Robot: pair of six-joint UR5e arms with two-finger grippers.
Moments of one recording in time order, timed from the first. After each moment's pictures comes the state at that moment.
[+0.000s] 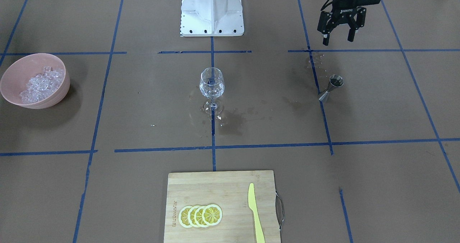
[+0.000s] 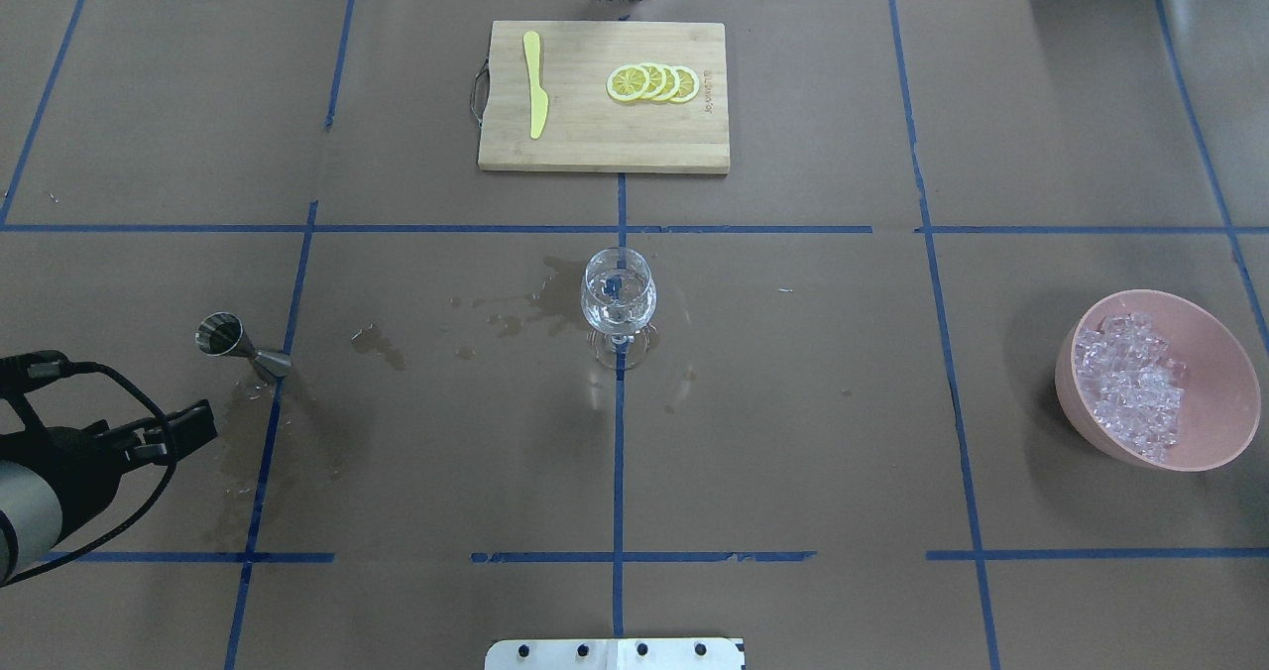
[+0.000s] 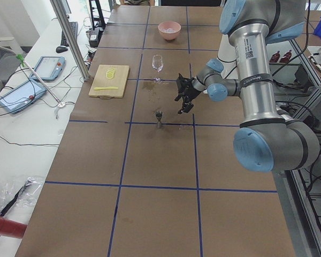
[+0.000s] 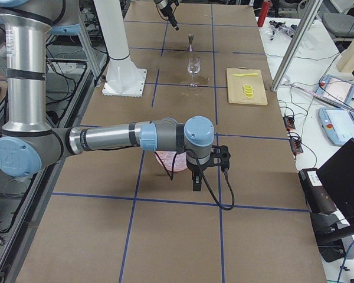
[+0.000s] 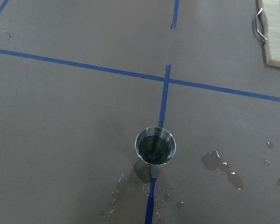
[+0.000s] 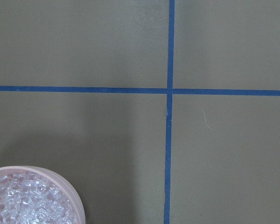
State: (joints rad) left arm -0.18 -1.21 -2.41 -1.86 -1.10 -1.66; right arm 1.61 -1.64 1.82 -1.70 2.40 -0.01
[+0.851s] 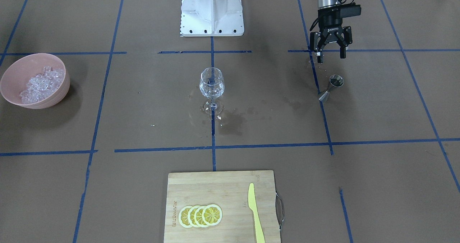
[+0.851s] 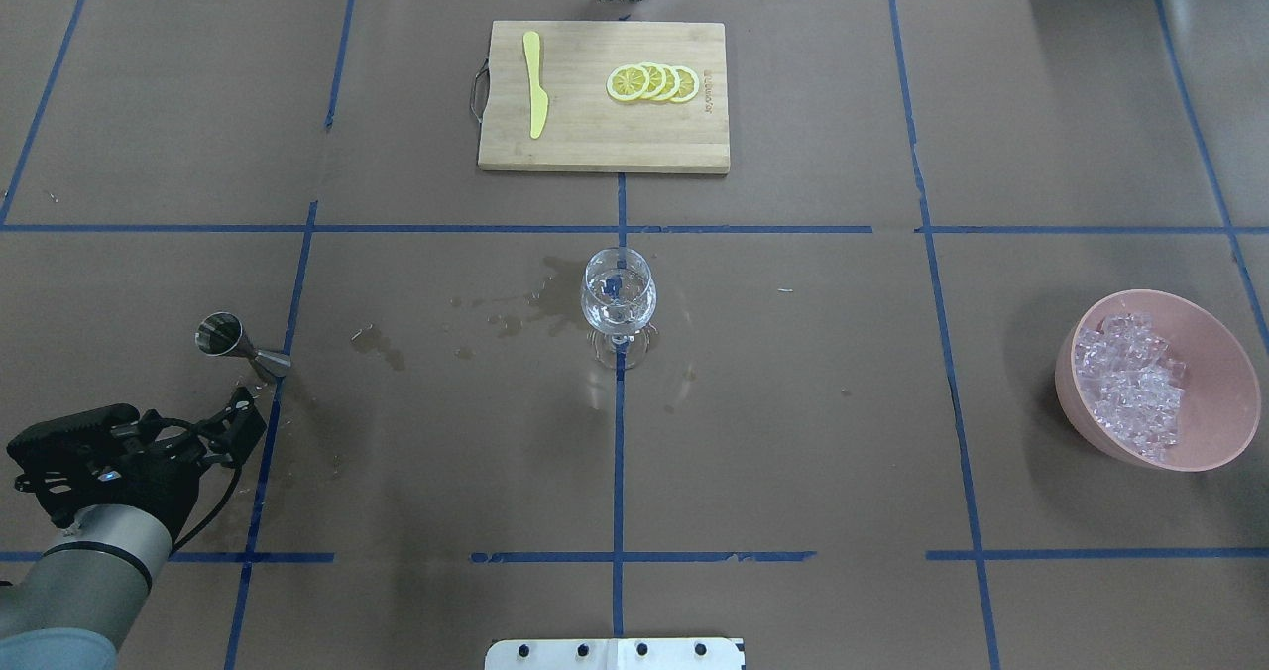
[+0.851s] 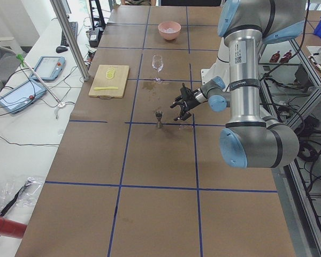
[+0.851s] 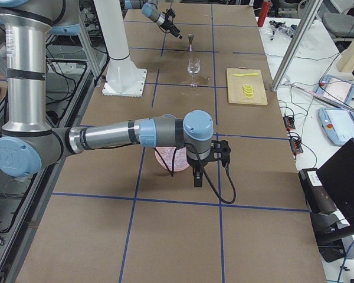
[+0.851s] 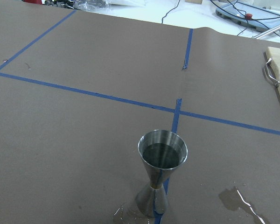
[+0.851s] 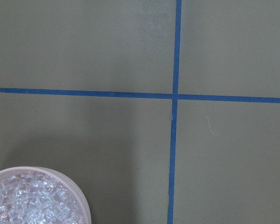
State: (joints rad) left arm -0.06 -1.33 -2.16 -1.82 -0.71 -1.88; right arm 1.61 -1.64 1.84 -1.70 2.39 -0.01
